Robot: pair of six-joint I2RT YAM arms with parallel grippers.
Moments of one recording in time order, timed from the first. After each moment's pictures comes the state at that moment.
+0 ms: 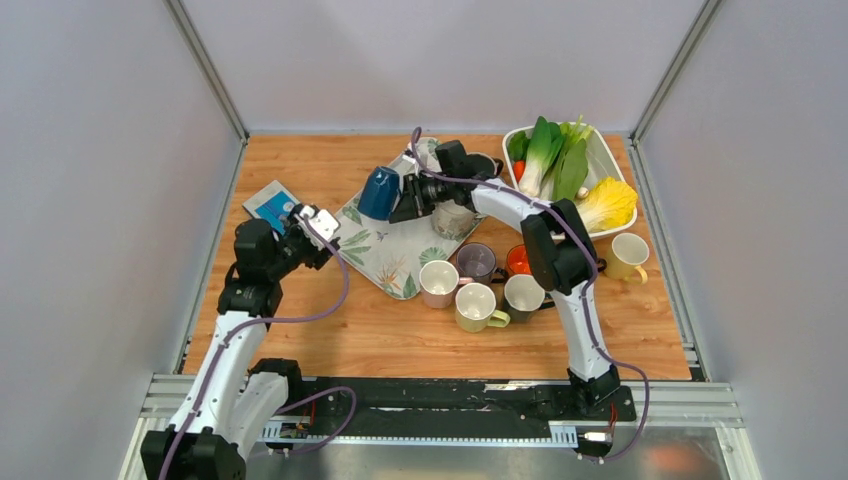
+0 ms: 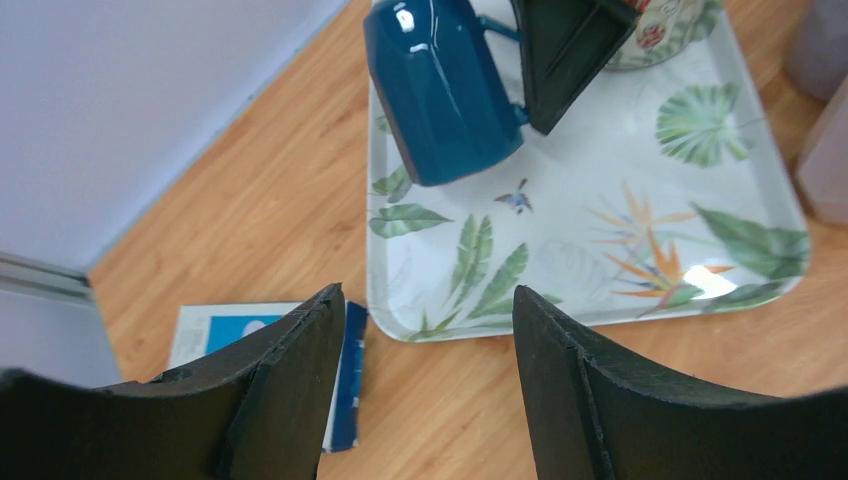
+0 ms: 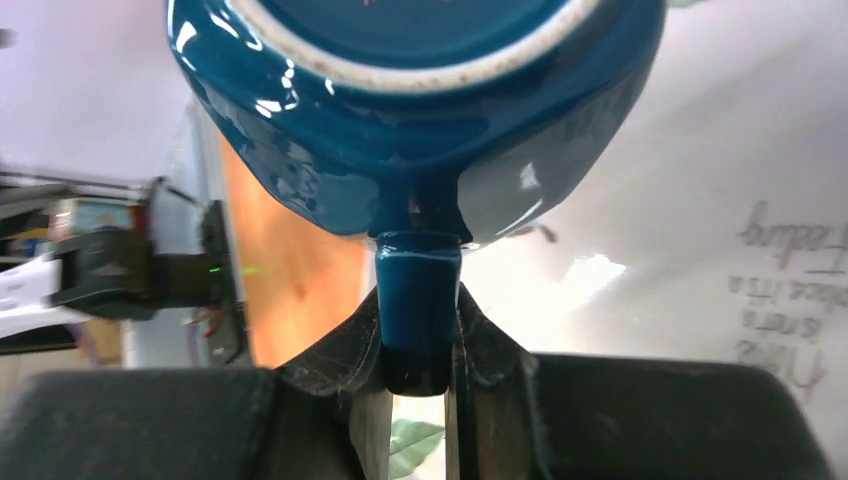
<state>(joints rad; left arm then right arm) -0.04 0.81 0.62 -0.15 0.53 0.59 0.55 2.27 1.76 -0.13 -0.84 0.29</state>
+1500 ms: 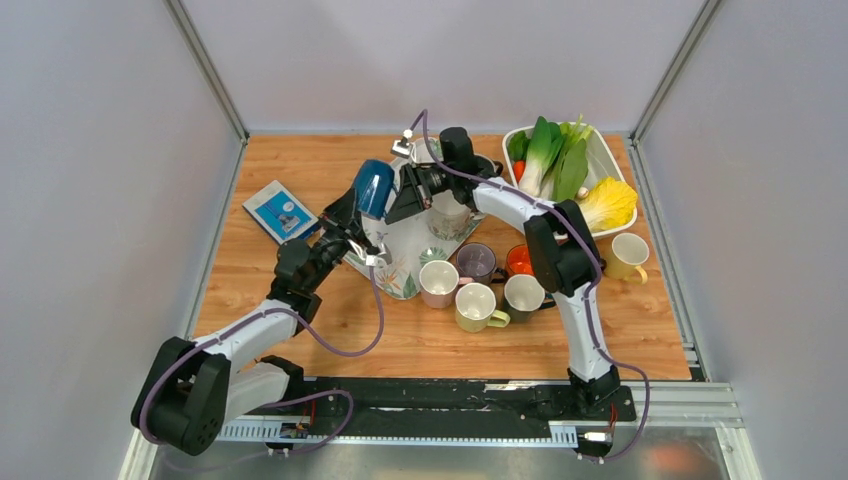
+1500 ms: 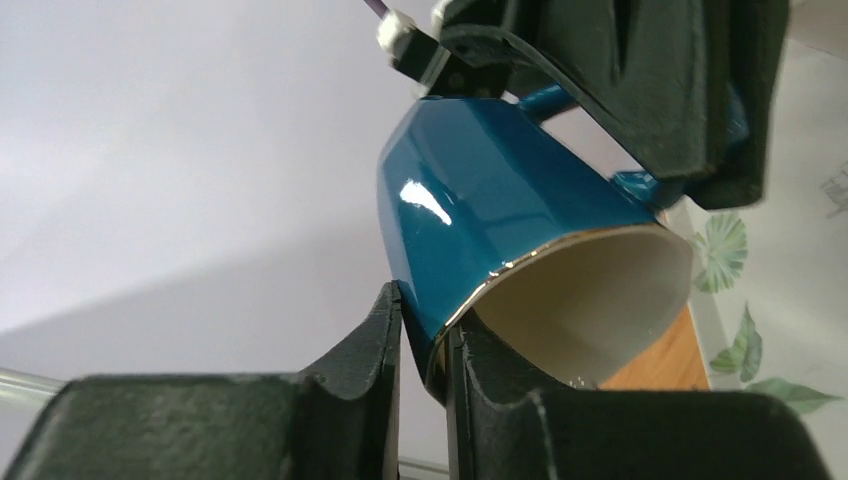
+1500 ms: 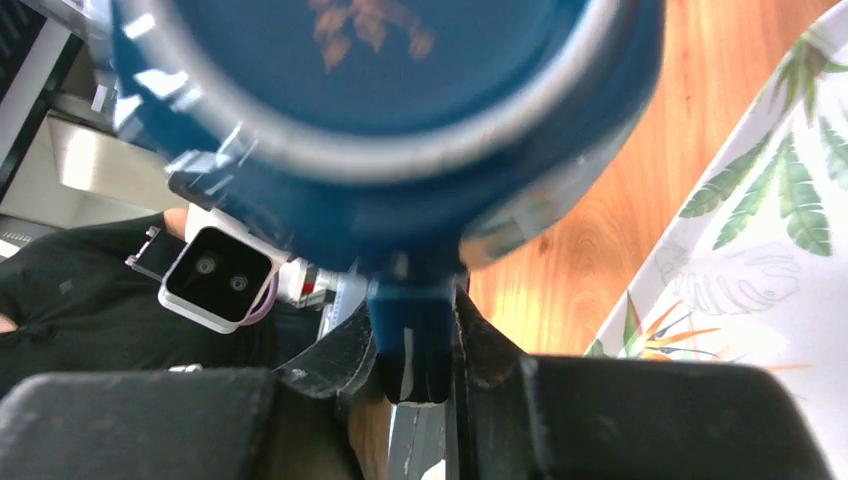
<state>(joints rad) -0.38 1.09 0.35 0.89 0.26 1.33 0.55 2.23 1.75 0.23 -1.42 0.75</state>
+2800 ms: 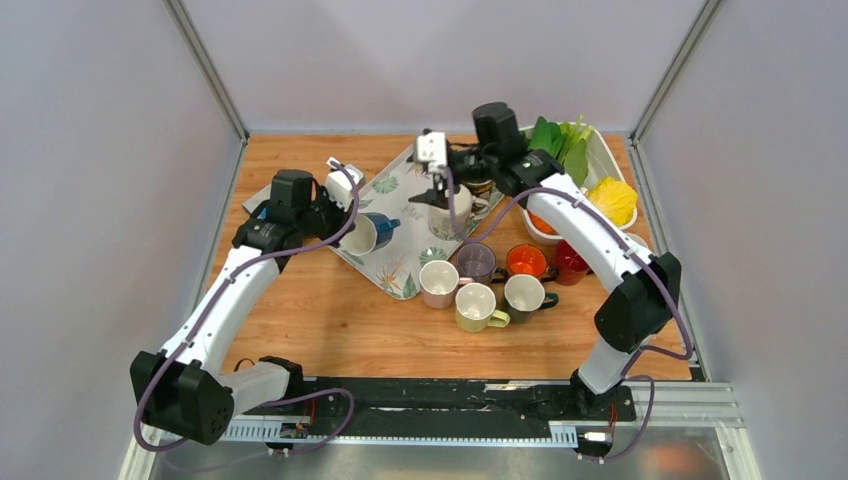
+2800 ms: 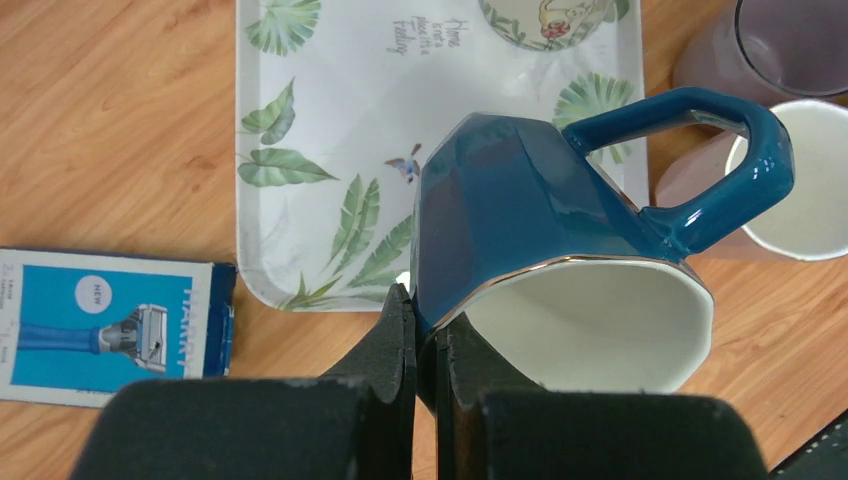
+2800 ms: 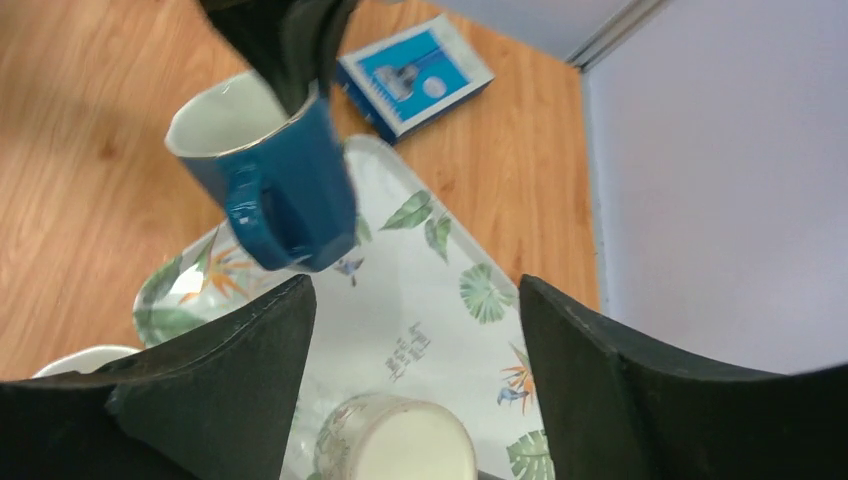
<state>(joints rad) -0.27 1.14 1.02 -0.55 0.32 0.32 0.53 1.69 1.69 -0.36 -0.87 -0.76</state>
